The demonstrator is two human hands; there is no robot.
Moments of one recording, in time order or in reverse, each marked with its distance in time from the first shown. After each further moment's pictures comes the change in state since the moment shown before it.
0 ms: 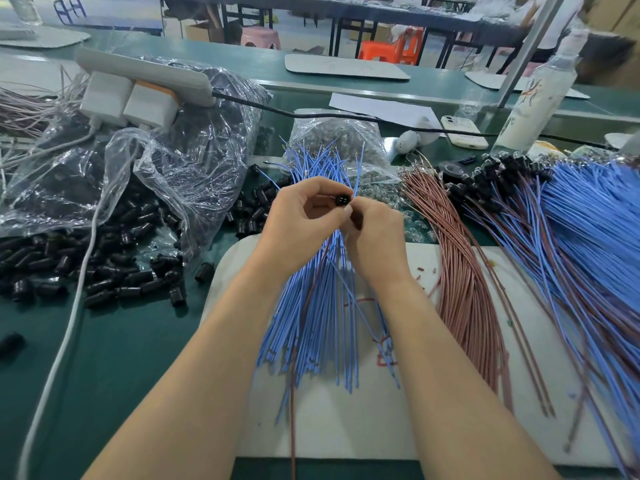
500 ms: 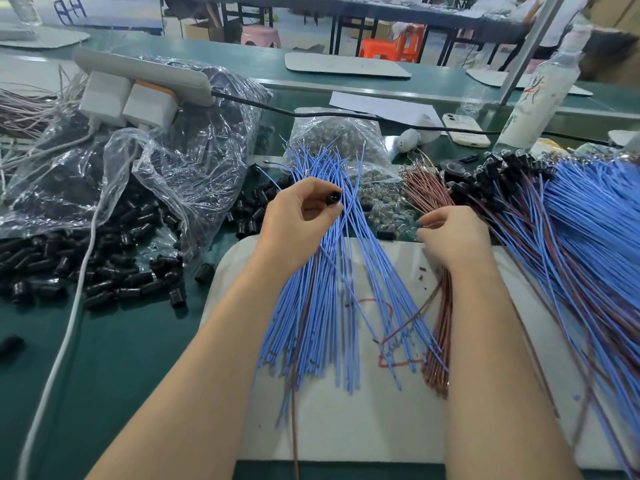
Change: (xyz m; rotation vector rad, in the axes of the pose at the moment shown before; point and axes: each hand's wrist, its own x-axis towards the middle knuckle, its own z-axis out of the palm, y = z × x) left_hand 0.005 -0.013 -0.004 0.168 0.065 -0.044; right_hand 0.016 0.051 -0.063 -0.284 -0.055 0.564
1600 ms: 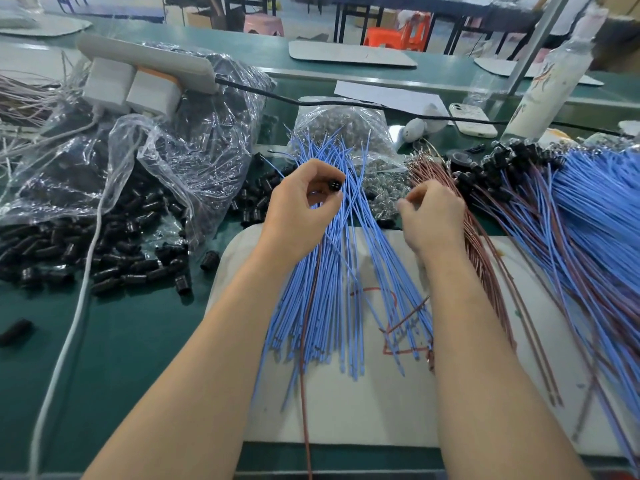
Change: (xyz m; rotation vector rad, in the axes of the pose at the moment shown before) left_hand -0.003 0.004 -0.001 0.010 0.012 0.038; right_hand -0.003 -0.020 0.023 0.027 0.116 -0.215
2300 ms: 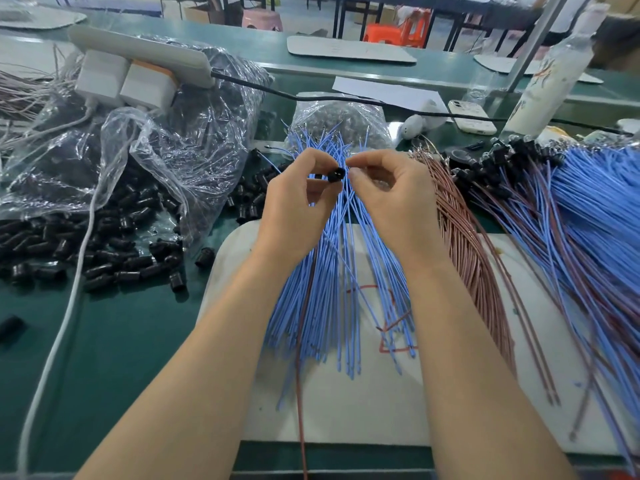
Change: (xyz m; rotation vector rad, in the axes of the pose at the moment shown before) left_hand -0.002 -0.002 0.005 0.031 0.073 0.107; right_hand -0.034 -0.050 -0.009 0.642 -0.023 -0.311
